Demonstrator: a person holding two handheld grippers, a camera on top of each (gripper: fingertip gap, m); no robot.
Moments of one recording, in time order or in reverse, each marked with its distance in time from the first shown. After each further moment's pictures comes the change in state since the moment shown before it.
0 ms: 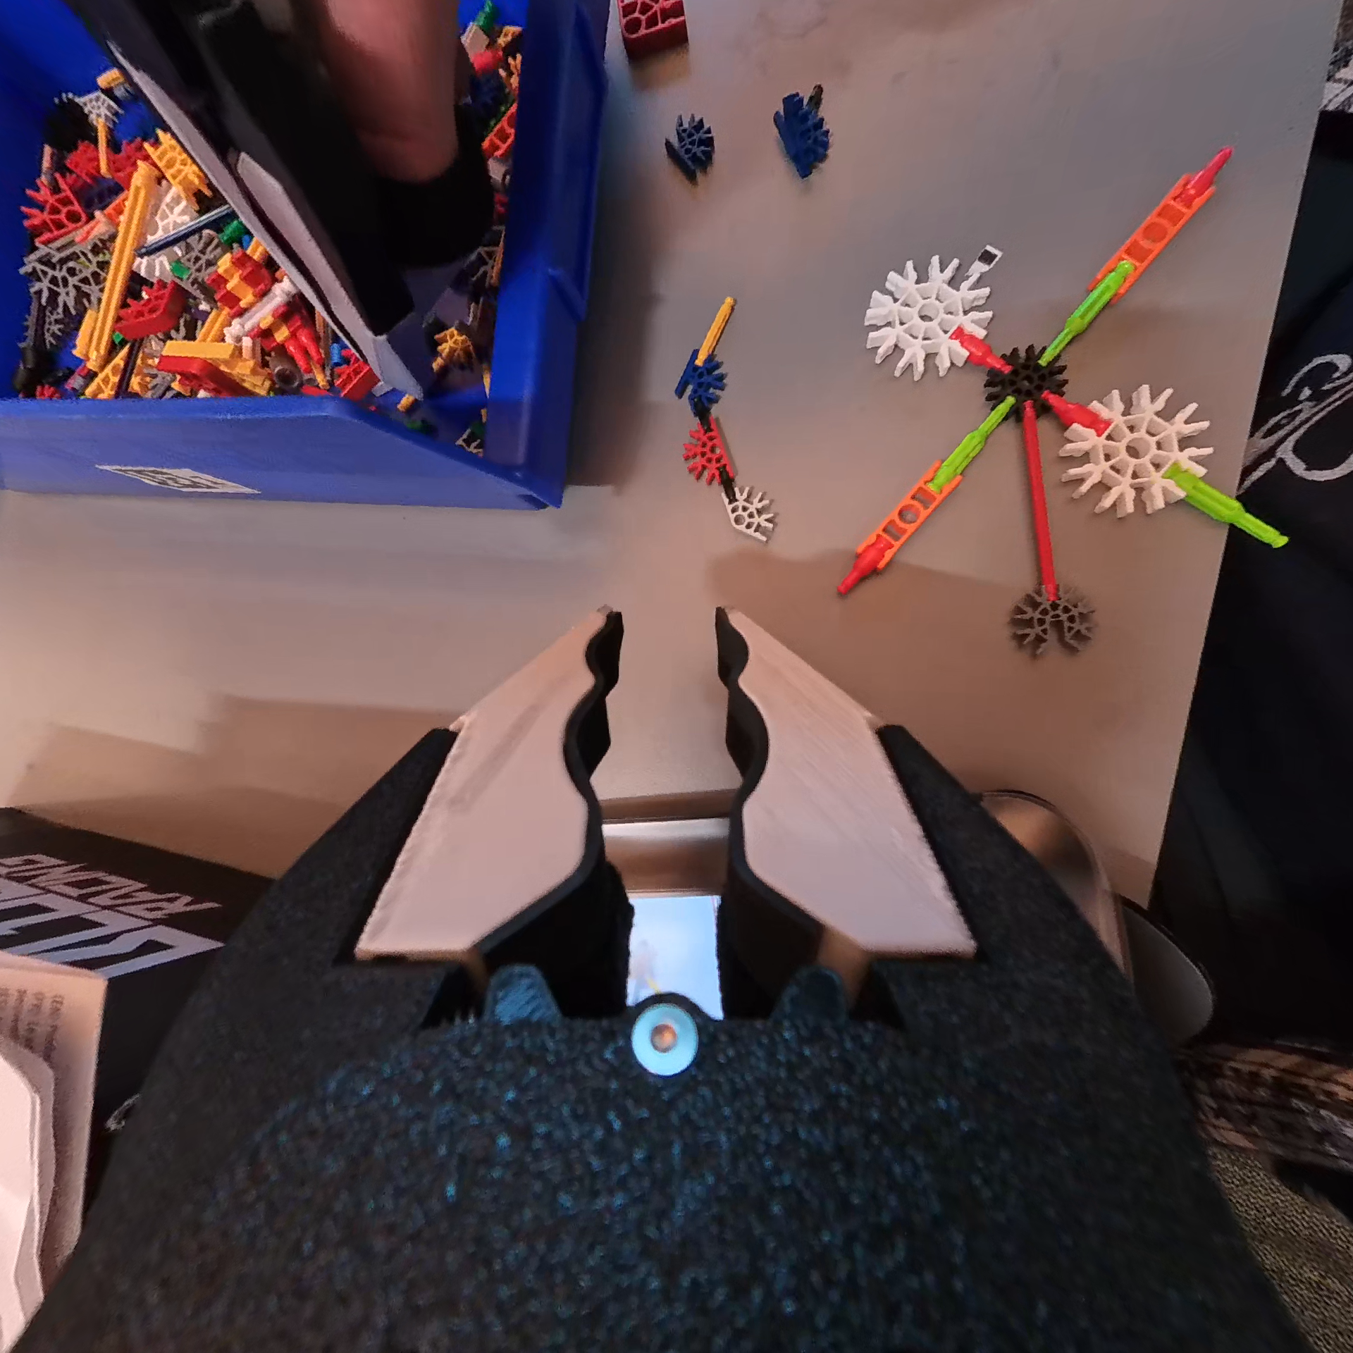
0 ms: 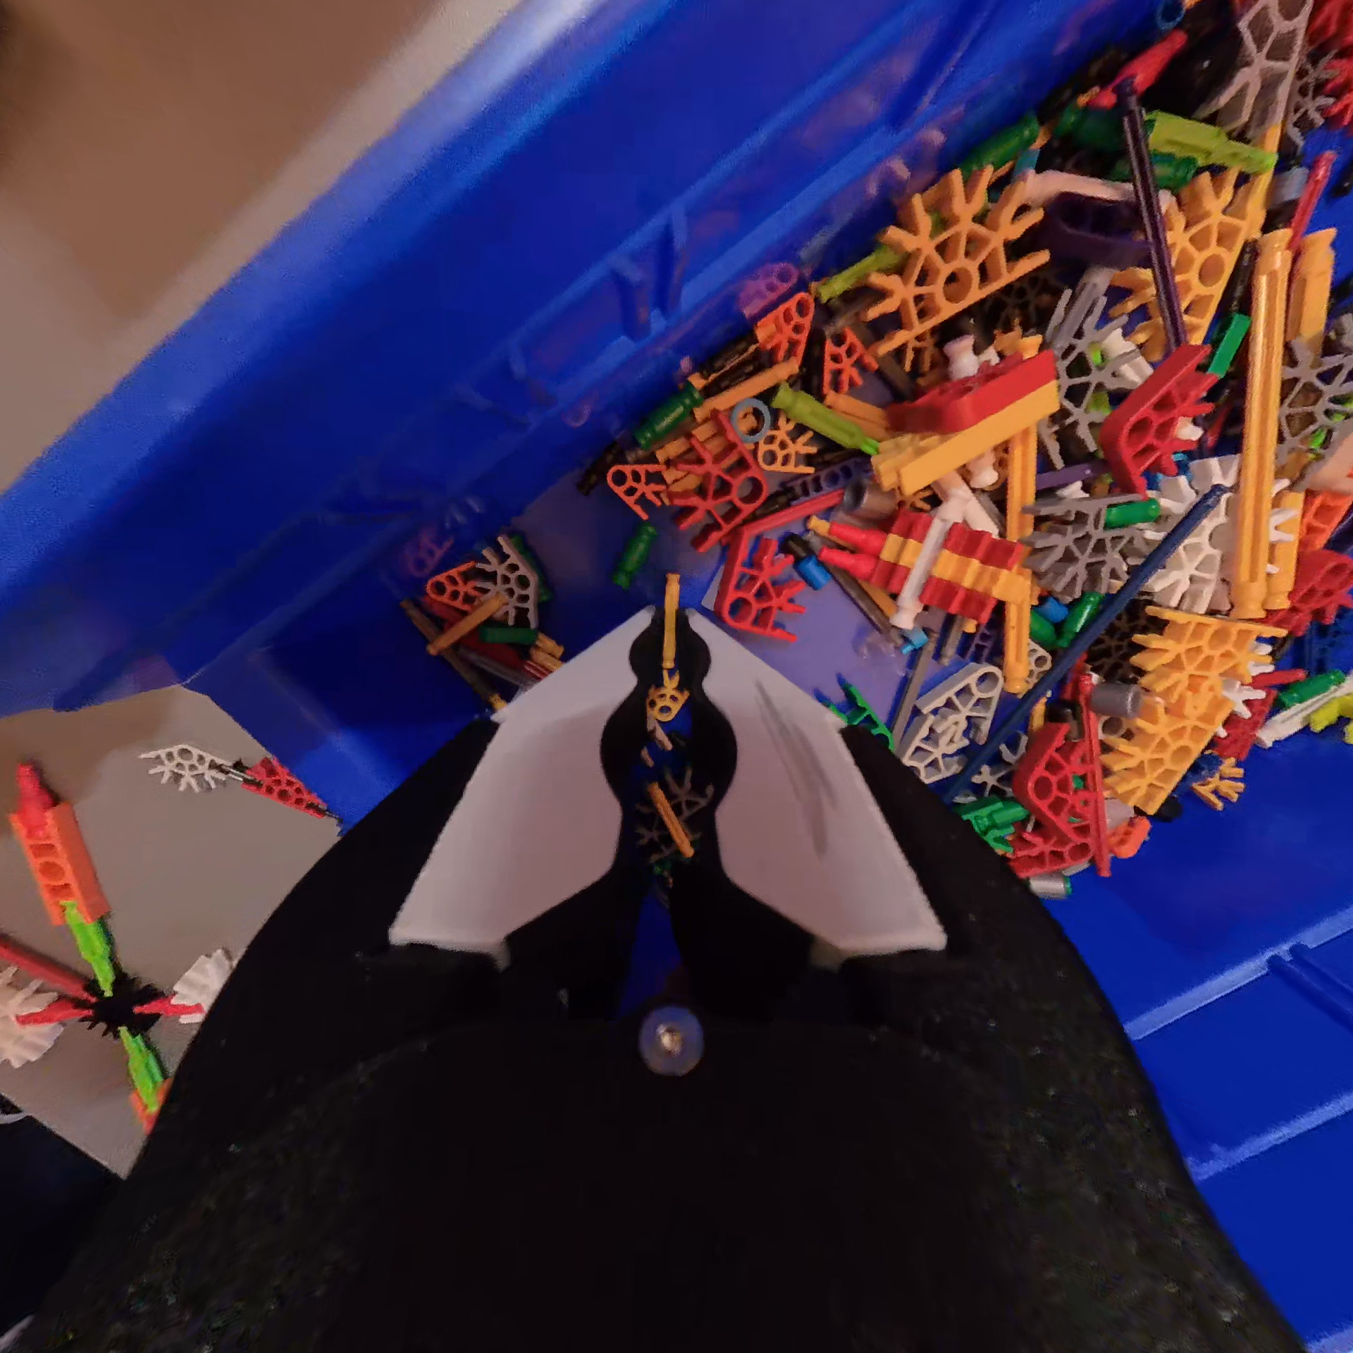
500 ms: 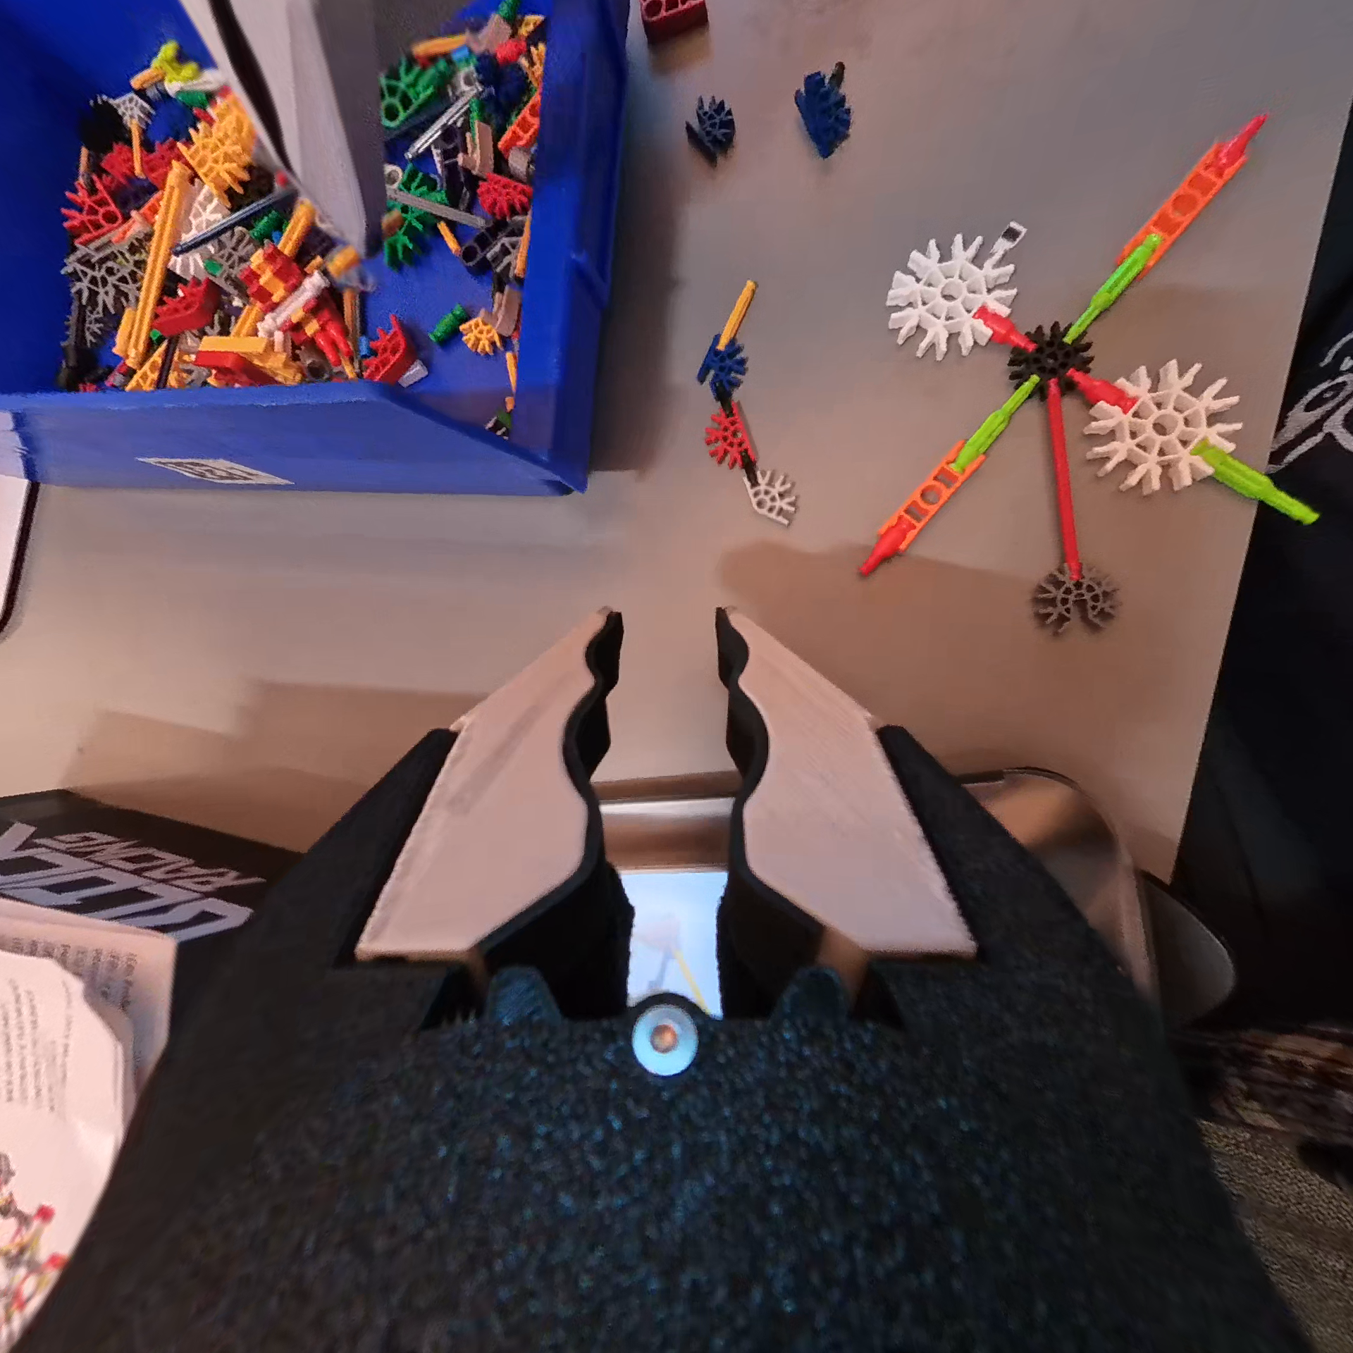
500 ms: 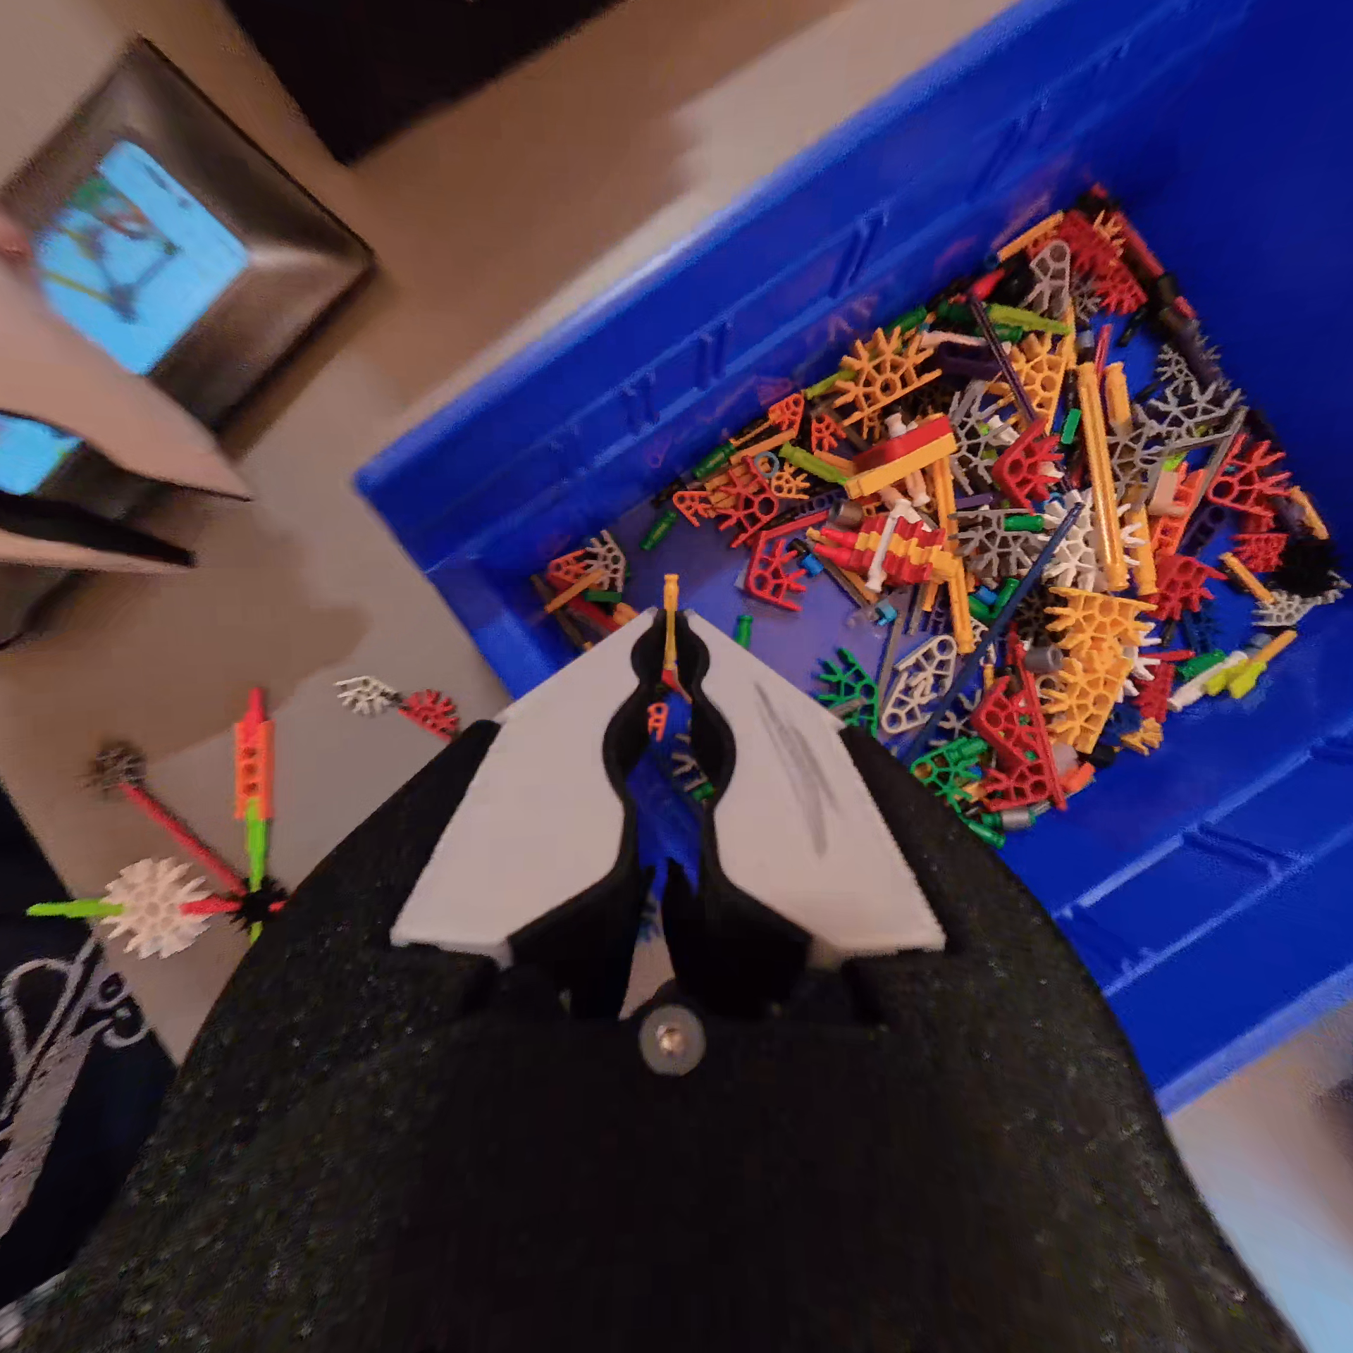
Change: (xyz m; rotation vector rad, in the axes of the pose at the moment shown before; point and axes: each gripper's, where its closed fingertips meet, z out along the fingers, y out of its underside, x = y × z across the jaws) left arm -0.007 0.002 -0.006 -0.017 -0.019 0.019; right arm -0.012 -0.007 -0.067 0.277 -0.053 0.003
